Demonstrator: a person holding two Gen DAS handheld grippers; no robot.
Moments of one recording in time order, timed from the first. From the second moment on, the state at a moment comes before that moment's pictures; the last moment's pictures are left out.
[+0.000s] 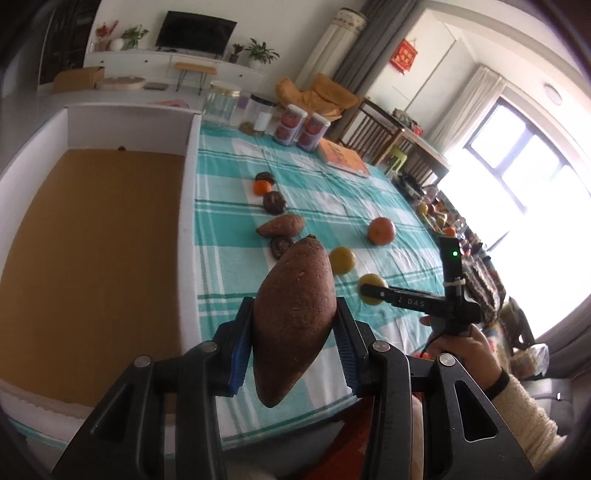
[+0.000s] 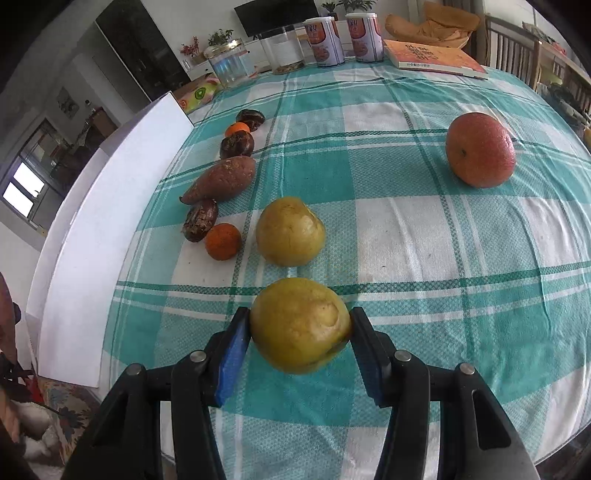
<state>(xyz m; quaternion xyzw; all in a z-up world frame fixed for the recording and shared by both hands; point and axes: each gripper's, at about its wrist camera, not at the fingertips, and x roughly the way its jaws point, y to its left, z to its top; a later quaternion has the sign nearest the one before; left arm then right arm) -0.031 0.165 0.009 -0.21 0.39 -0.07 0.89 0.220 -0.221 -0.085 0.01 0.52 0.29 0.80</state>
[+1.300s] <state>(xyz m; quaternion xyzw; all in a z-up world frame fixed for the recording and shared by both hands) 0.005 0.145 -0.028 -0.08 0.37 0.04 0.92 0.151 -0.251 -0.094 0.05 0.43 0.09 0.89</state>
